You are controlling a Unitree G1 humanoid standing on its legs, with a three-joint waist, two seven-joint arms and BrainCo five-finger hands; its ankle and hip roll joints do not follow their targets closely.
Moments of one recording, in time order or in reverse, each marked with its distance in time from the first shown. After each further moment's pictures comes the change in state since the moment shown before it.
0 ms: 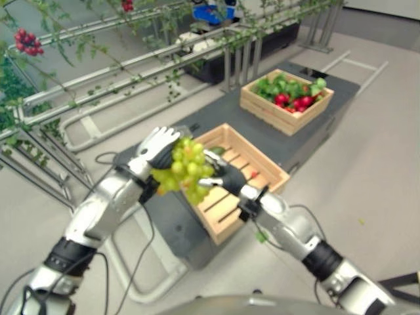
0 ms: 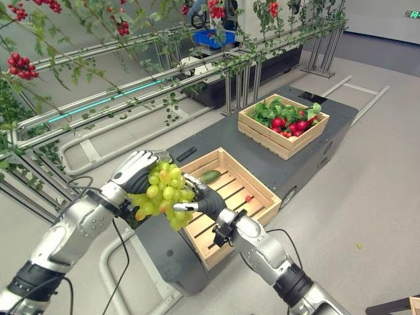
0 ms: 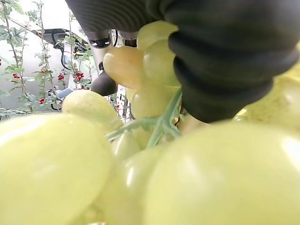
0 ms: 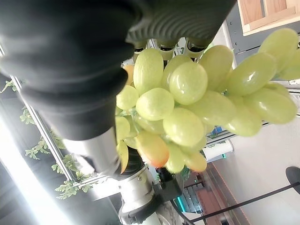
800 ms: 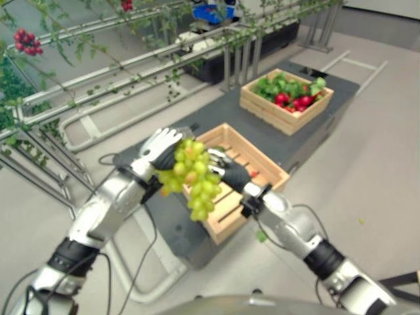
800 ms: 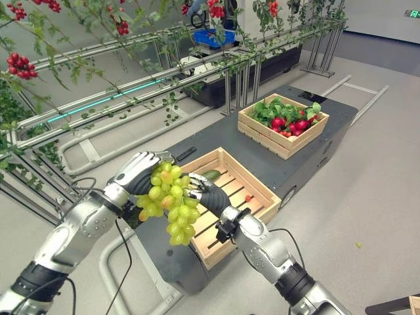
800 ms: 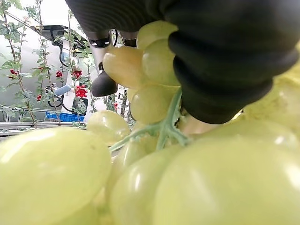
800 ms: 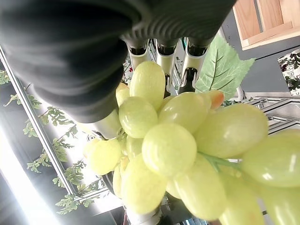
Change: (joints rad) left arm 0.000 -0.012 -0.008 0.004 0.000 0.005 0.001; right arm 0.000 -0.007 -0.015 0.007 0.021 -0.003 -0.024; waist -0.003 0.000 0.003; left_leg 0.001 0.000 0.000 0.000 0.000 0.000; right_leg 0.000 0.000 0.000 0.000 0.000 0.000
